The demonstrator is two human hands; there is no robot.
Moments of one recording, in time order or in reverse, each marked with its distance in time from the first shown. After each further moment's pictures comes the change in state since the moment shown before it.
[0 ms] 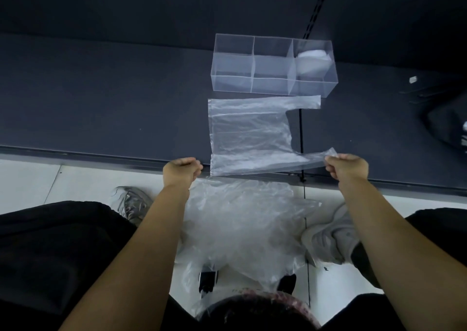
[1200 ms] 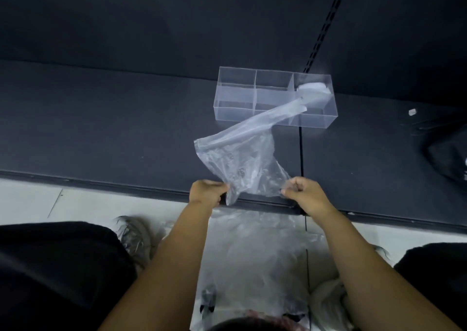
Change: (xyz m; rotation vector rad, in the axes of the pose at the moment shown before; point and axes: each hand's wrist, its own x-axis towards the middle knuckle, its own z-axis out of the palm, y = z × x) left_hand -0.008 0.026 0.054 0.328 -0.161 -0.031; right_hand -0.039 -0.024 0.043 -0.336 -0.562 -0.301
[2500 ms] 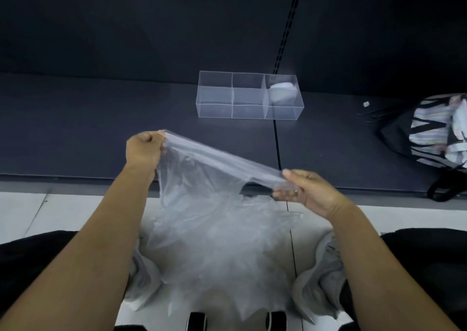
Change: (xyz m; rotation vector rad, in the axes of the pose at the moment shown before) left_hand -0.032 0.039 -0.097 -0.118 0.322 0.446; right_hand -0.094 -0.004 -0.036 0.606 -0.291 -0.046
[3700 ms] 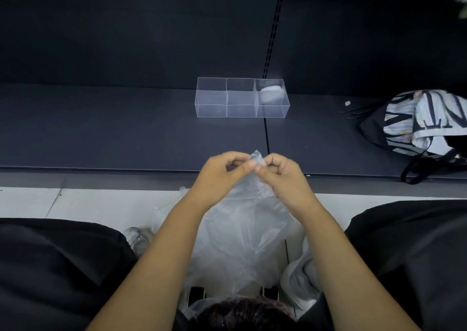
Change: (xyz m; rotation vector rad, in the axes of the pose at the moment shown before) left_hand -0.182 0.026 0.019 -0.011 -0.704 0.391; right_hand -0.082 -0.004 0.080 -0.217 0.151 -0.433
